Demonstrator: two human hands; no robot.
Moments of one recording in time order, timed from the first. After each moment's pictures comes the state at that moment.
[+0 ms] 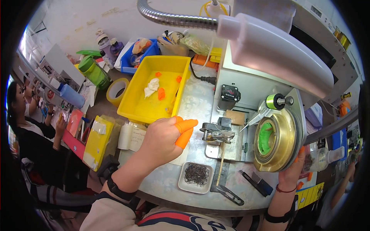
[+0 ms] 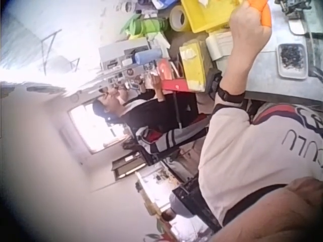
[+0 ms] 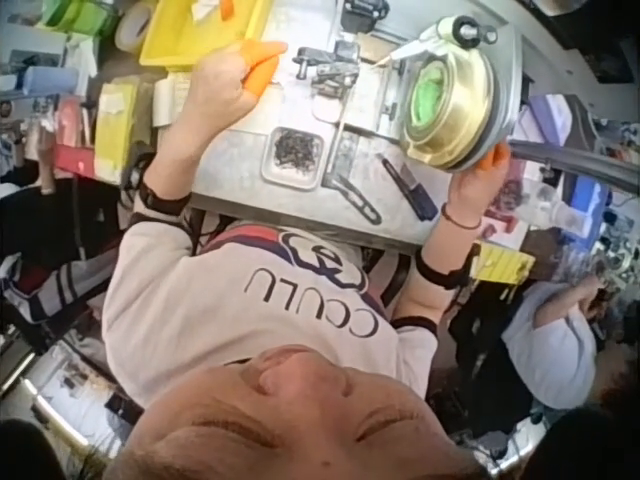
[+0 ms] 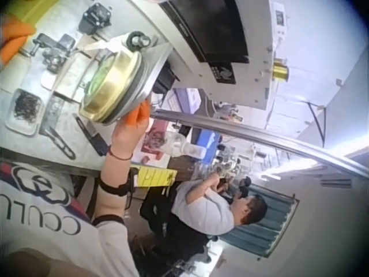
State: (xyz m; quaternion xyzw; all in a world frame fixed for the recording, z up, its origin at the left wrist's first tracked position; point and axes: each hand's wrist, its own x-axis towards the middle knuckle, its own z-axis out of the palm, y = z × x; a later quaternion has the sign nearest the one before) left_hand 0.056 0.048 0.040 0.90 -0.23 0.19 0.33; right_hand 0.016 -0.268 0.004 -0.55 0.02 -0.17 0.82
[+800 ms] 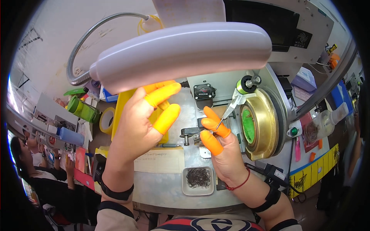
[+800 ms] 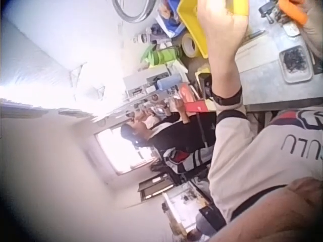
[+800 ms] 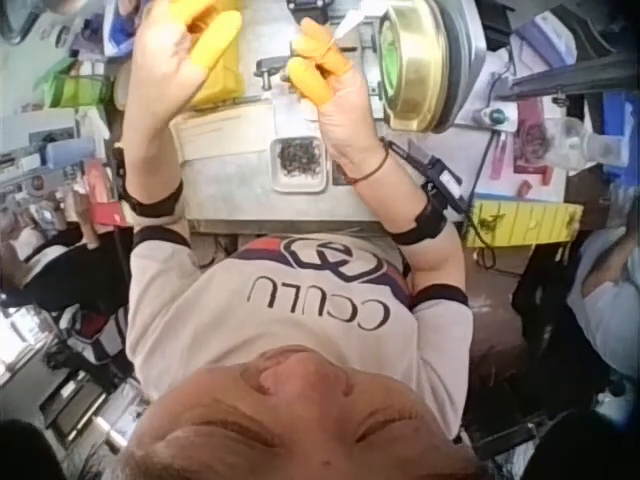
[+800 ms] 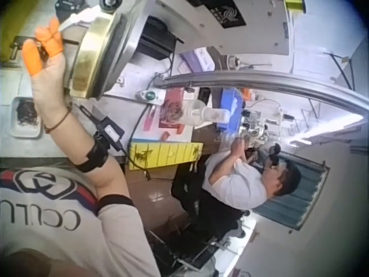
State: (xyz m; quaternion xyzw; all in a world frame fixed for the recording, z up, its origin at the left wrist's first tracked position) left_hand 0.097 0.032 0.111 0.86 -0.33 0.14 0.36; right_hand 0.038 -0.117 0.015 -0.42 -0.02 -0.03 0.91
